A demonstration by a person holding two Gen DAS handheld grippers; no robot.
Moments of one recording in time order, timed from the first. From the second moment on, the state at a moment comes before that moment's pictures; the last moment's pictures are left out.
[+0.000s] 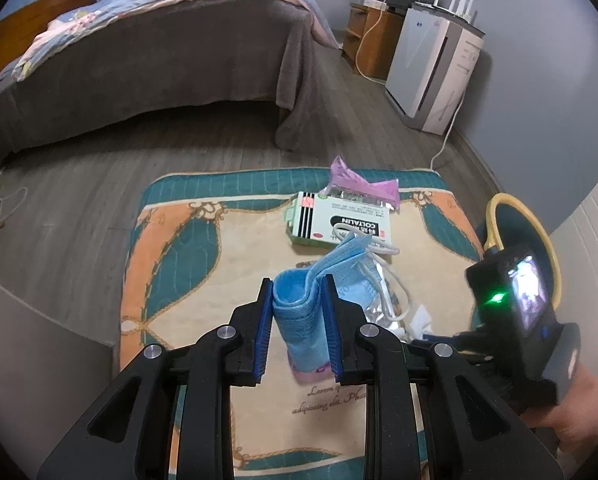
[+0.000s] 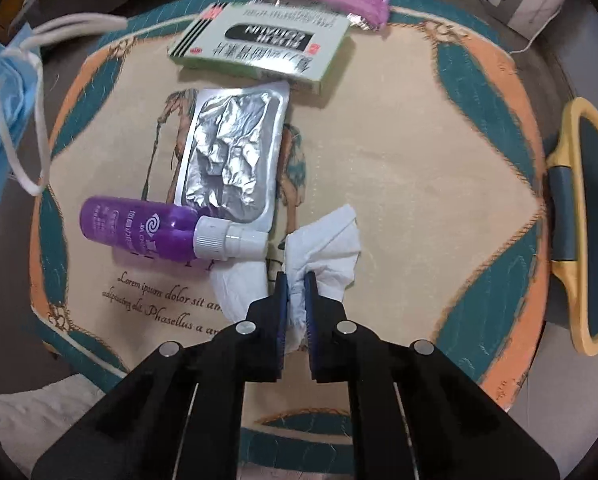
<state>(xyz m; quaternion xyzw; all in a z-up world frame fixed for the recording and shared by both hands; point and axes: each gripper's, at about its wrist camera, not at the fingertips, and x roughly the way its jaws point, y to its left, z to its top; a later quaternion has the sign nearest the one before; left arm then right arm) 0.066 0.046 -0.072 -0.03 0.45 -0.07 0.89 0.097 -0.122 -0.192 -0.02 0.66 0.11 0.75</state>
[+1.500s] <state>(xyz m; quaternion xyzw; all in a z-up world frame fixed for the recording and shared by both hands) 0.084 -0.237 -0.040 0.08 0.41 -0.25 0.87 0.082 -0.444 -0.038 0.07 0.46 -0.06 0.88</state>
